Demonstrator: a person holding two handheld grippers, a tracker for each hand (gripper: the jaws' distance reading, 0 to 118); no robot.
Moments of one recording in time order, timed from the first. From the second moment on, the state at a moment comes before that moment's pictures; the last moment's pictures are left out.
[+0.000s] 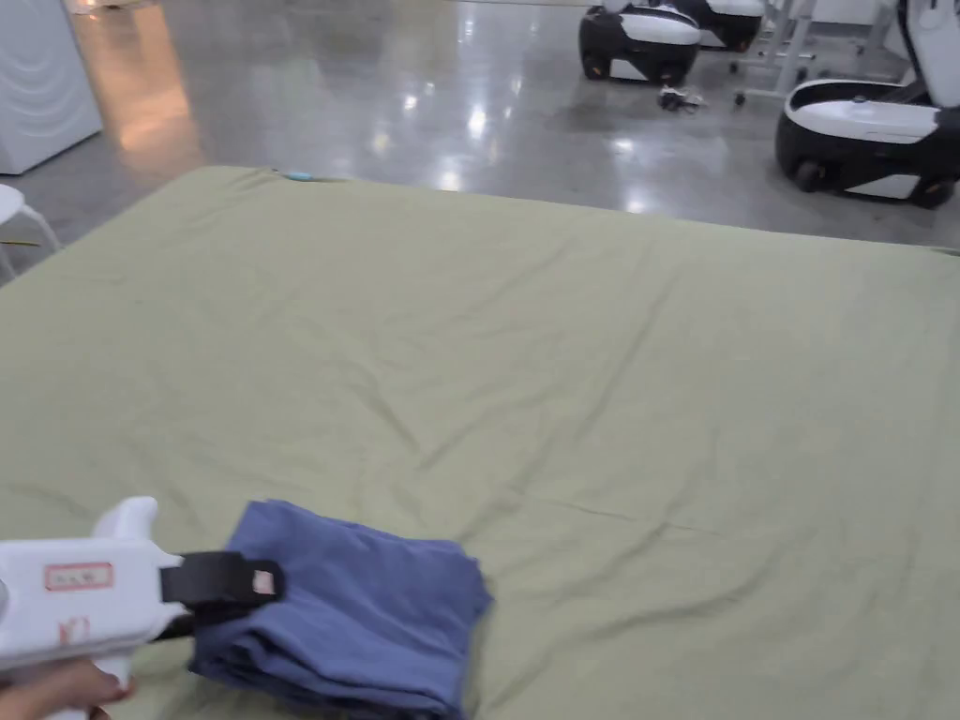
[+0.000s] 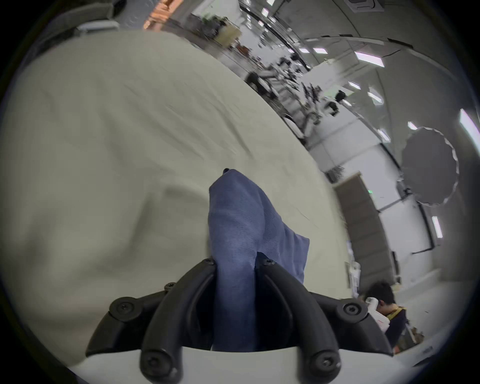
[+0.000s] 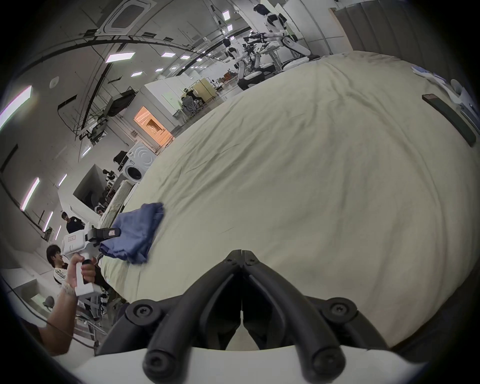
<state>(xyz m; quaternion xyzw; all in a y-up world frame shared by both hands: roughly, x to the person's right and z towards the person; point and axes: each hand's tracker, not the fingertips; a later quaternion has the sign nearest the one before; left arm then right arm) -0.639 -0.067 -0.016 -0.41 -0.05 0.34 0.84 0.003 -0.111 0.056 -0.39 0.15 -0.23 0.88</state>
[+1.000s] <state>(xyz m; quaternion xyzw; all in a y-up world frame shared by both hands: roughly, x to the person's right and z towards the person) -0.424 0.161 0.049 -0.02 0.00 0.05 1.00 0.014 0.148 0.032 -0.04 0.14 0.05 0.99</state>
